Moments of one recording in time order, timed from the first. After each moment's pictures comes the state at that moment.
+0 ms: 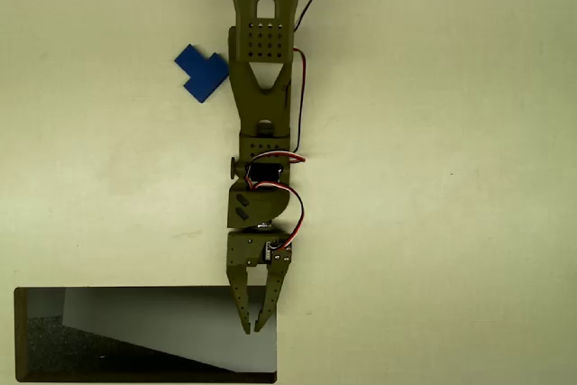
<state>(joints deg) -0.3 -8.9 16.9 -36.1 -91.6</state>
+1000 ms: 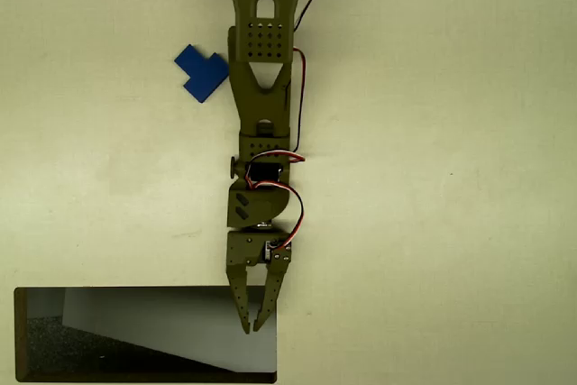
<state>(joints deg) -0.3 -9.4 17.1 -37.2 -92.6</state>
